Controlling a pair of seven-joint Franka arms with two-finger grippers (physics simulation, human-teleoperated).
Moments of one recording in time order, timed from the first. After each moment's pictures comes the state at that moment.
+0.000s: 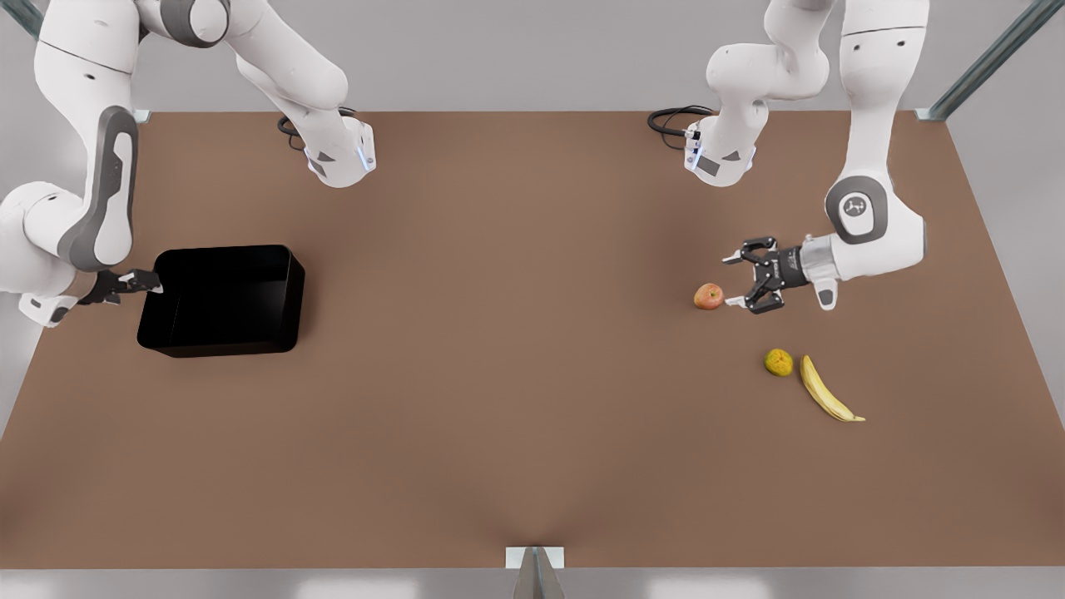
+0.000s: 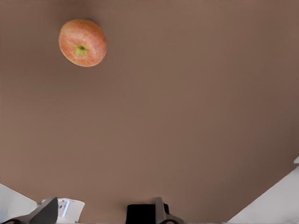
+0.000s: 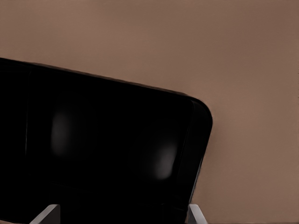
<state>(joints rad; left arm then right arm) -0.09 -0.01 0.17 -2.34 -0.96 1.97 -0.90 -0.47 0.24 -0.04 -1.89 -0.09 1.92 -0.70</state>
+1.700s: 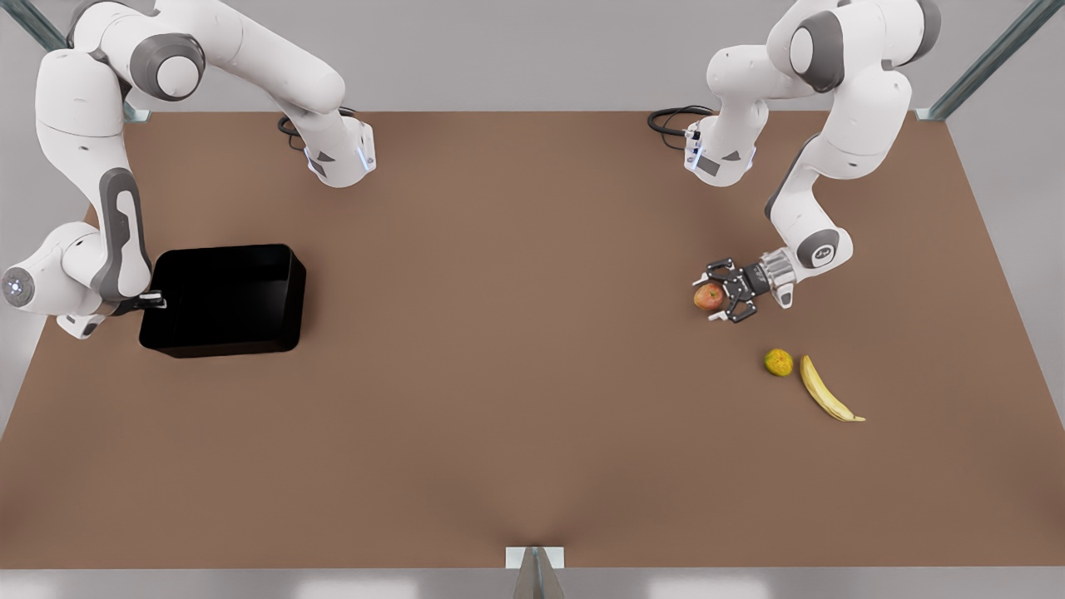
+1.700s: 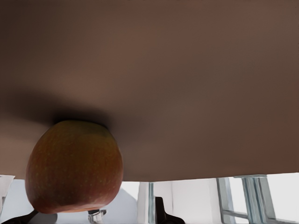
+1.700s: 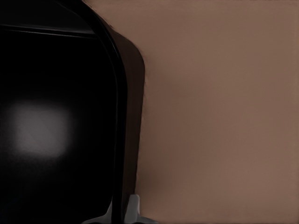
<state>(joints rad) 0.00 0.41 0.19 -2.52 -1.62 1.90 -0.26 -0.59 0.52 -0.04 -1.89 -0.14 2.13 -0.71</state>
